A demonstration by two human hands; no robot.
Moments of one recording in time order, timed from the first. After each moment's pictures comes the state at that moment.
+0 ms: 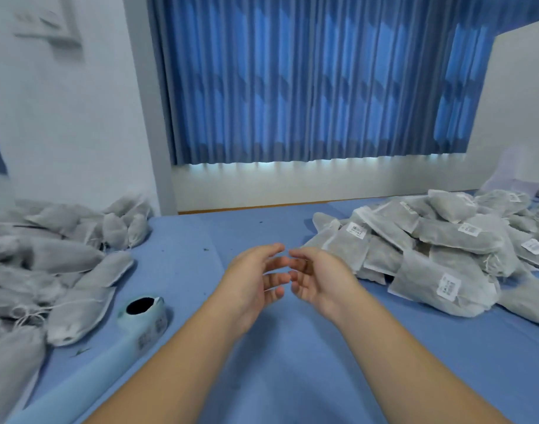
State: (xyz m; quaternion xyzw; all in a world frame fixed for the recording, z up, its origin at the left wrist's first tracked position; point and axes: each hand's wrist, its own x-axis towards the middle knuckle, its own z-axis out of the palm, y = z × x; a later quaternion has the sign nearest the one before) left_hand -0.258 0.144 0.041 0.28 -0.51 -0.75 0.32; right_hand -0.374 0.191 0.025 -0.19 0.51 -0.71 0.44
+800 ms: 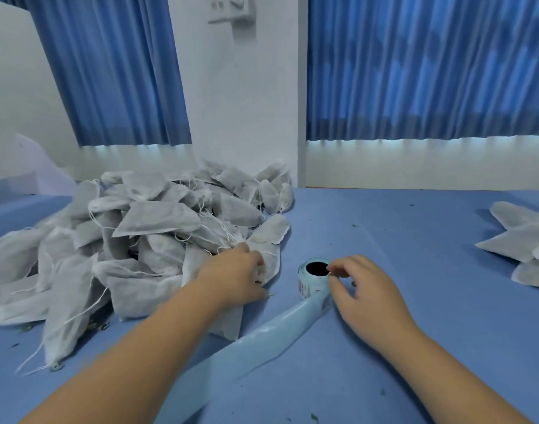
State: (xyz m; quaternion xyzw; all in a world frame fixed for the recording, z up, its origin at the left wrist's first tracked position) left_hand -0.006 0.000 -0.012 0.53 -0.84 0.01 0.06; right_hand -0.214 0.102 -0.040 -0.66 0.63 -0.41 0.02
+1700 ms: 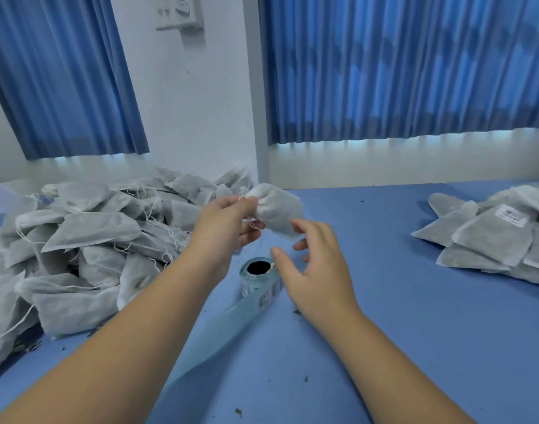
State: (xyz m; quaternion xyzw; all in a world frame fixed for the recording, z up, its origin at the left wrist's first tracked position) left_hand -0.102 0.047 0.049 0.36 -0.55 -0.54 0.52; right_hand -0.226 0.119 -0.018 -0.59 0.57 -0.57 0.02
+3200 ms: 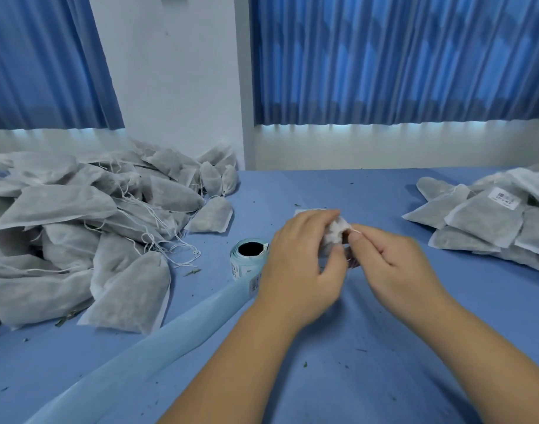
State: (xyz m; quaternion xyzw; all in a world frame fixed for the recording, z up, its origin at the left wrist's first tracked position) left_hand -0.164 0.101 -0.024 0.24 -0.81 -0.18 0.50; right_hand -0.290 0.167 -0.012 -0.62 0.60 -0.50 0.06
